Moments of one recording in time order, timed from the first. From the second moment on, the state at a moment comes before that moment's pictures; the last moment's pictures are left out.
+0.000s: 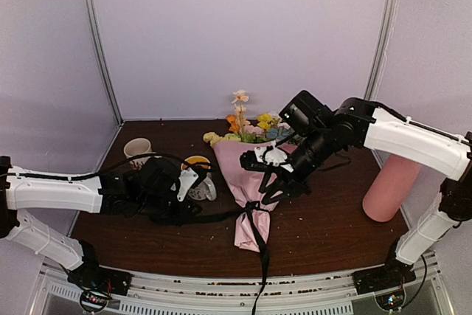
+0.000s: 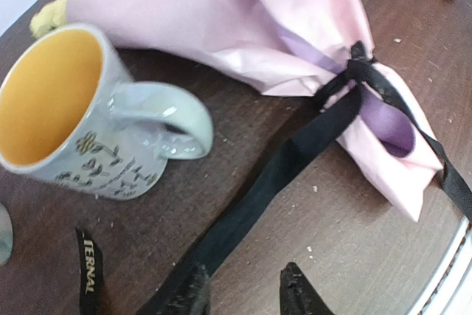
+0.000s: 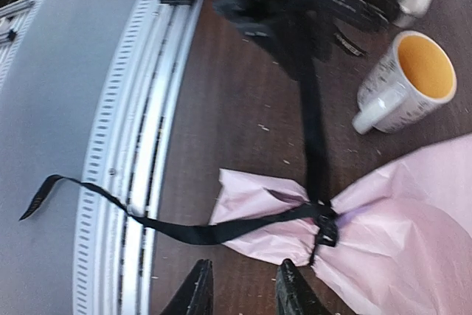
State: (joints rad) left arm -1.00 1.27 0.72 -0.26 -0.14 -0.15; right arm 0.95 1.53 1.49 -0.99 -0.54 -0.63
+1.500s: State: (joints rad) left arm -1.52 2.00 1.47 -0.69 0.04 -0.47; right arm 0.54 1.28 1.02 -0.66 -0.51 -0.52
